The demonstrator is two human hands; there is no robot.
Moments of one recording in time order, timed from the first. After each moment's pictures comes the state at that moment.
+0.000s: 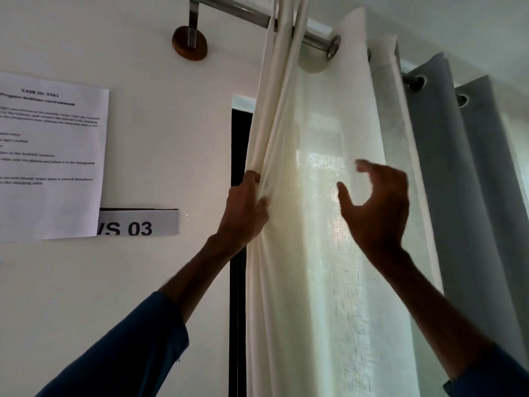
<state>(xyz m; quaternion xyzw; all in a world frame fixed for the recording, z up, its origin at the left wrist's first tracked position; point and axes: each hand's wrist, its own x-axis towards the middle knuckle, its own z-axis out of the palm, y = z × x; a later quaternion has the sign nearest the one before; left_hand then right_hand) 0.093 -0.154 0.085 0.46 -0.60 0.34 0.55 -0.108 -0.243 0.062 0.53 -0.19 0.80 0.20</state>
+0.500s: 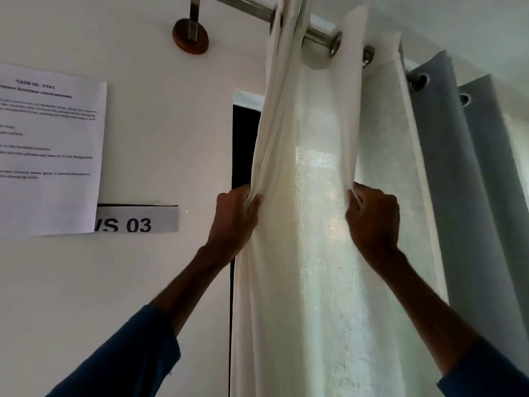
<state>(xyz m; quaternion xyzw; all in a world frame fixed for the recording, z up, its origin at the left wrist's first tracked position) 0.118 -0.162 0.072 0.45 -0.57 0.41 0.55 -0.100 -0.265 0.060 0.58 -0.27 0.74 0.20</state>
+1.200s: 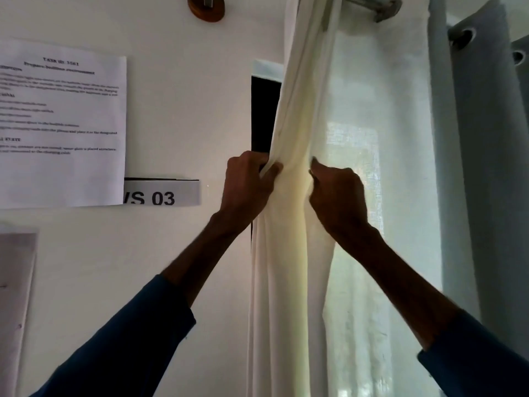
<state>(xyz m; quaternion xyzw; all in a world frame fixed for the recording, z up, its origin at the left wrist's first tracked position) 0.115 -0.139 0.078 0.46 -0.57 0.40 0.55 -0.033 -0.221 0.052 0.67 -0.17 0.68 0.23</state>
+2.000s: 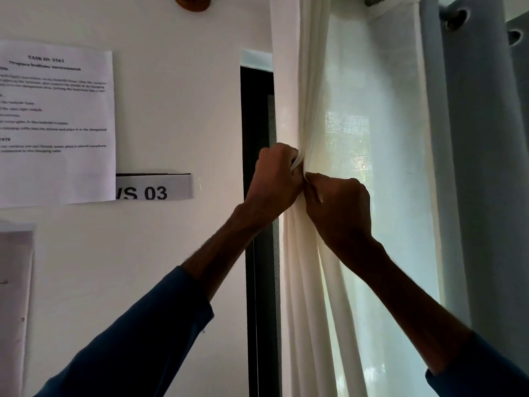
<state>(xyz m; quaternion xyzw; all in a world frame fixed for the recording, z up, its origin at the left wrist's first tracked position) 0.060 -0.156 0.074 0.47 -0.63 0.37 0.49 -0.051 -0.217 0.015 0.64 -0.11 0.72 0.23</state>
